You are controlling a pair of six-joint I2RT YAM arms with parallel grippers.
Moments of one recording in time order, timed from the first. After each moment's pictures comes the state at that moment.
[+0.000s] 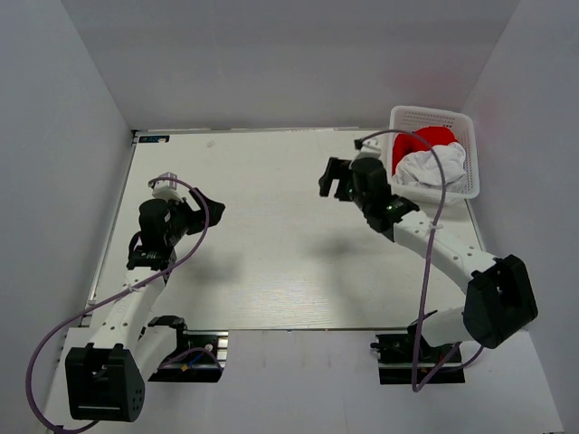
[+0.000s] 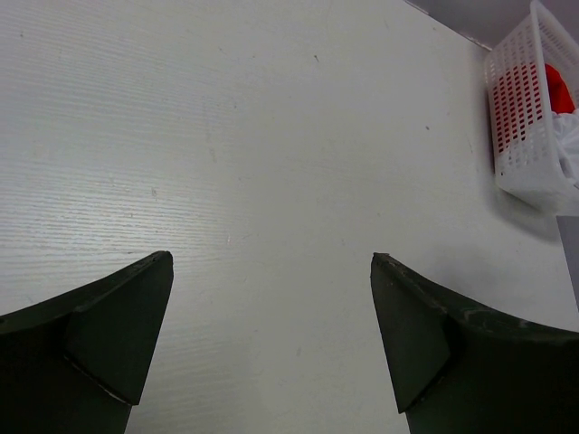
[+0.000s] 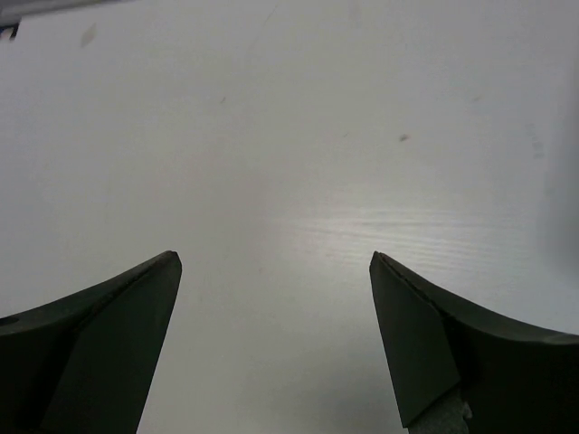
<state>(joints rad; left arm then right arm) -0.04 0.92 0.54 0.04 0.27 -0.50 0.61 1.38 0.98 -0.02 0.21 0.43</state>
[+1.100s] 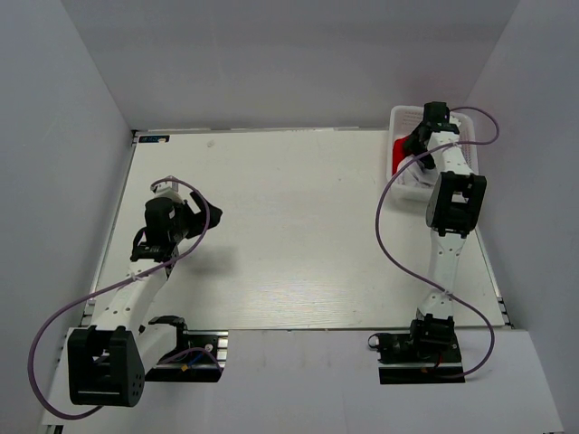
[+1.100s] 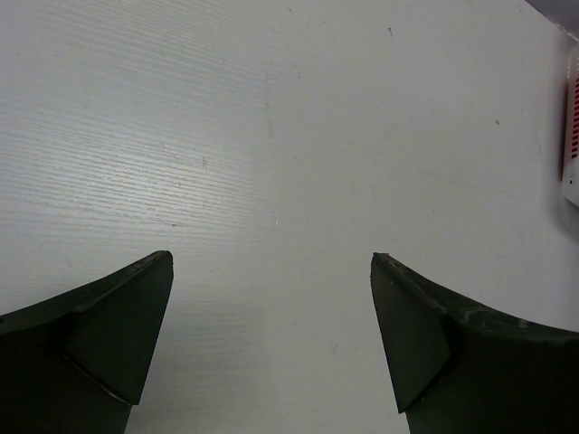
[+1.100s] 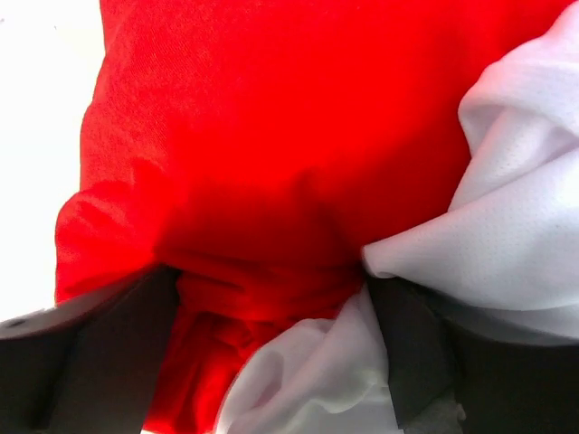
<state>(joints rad) -0.04 1.01 0.54 -0.01 0.18 -0.50 -0.08 2.47 2.23 -0.70 0.19 0.59</state>
